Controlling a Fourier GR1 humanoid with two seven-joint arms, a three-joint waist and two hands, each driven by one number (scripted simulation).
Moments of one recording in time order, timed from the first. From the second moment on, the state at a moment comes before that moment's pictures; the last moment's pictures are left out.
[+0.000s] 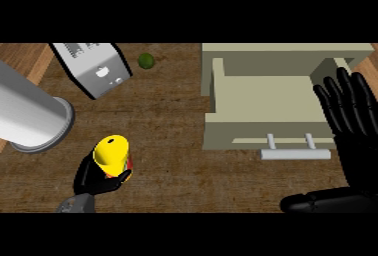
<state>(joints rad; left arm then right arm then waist) -0.26 0.13 0.19 -0.55 0.14 -0.42 -0.84 -0.09 -0.07 -0.04 -2.09 -0.14 0.13 0.18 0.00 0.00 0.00</state>
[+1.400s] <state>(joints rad) -0.29 0.08 0.16 -0.96 0.22 -0.25 -0.80 -0.10 -0.10 -0.09 -2.11 -0.19 0.14 0.21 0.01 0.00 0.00</state>
